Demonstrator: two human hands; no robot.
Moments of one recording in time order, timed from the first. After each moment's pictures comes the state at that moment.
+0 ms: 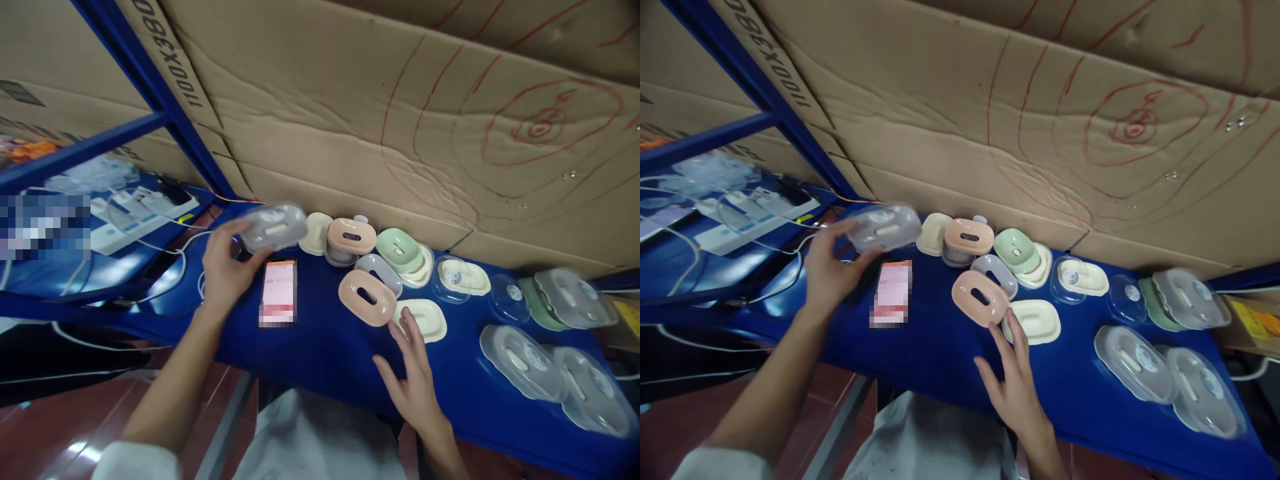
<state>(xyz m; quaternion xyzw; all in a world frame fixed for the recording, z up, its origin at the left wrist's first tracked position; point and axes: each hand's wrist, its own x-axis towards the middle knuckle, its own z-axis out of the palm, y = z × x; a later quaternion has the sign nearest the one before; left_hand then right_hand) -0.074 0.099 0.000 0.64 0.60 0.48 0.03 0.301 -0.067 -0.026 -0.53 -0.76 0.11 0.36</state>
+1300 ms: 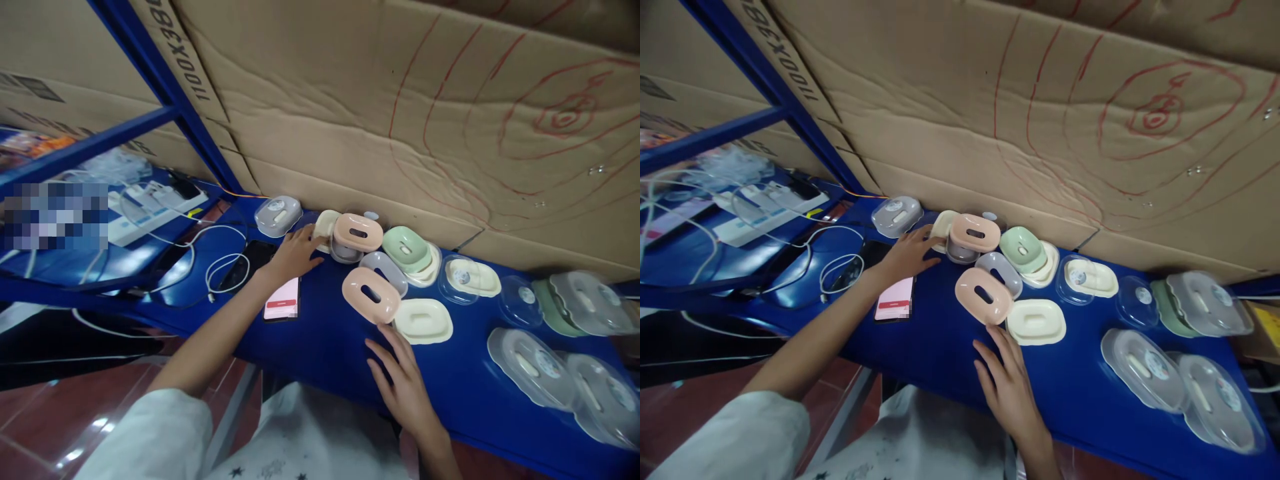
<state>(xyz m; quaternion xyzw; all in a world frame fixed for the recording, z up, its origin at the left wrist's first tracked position) -0.003 0.153 -0.012 0.83 0.55 0.06 0.04 0.303 -0.075 -0.053 -0.49 -0.81 0.13 0.29</state>
